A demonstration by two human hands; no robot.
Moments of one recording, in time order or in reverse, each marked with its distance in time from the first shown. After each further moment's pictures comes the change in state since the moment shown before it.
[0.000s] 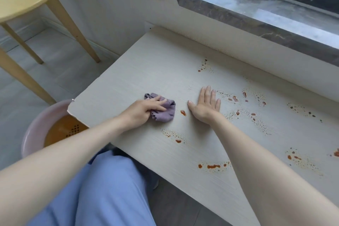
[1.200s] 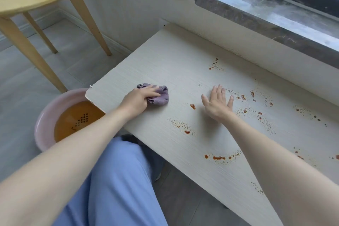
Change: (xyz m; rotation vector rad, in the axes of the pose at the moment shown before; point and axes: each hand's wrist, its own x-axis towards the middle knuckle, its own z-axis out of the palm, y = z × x) left_hand -0.028 -0.030 -0.013 0.139 0.259 -0.148; right_hand -0.024 0.004 -0.008 -0.034 0.026 -0.041
